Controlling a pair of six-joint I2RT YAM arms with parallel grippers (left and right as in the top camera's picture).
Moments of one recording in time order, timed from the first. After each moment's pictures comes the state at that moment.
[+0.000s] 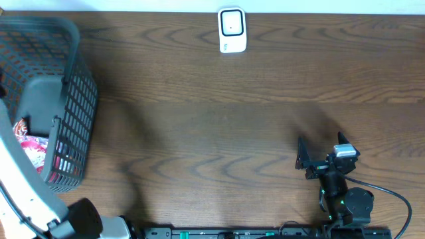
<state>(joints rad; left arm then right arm) 0.51 1.62 2.07 -1.29 -0.64 -0.55 0.00 0.01 0.01 -0.06 -0.14 0.02</state>
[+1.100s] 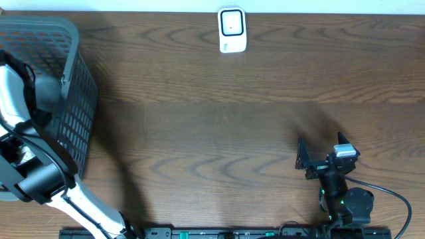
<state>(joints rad) 0.59 2.07 1.78 -1.55 -0.54 -0.91 0.00 0.01 0.01 -0.06 -0.14 0.02</state>
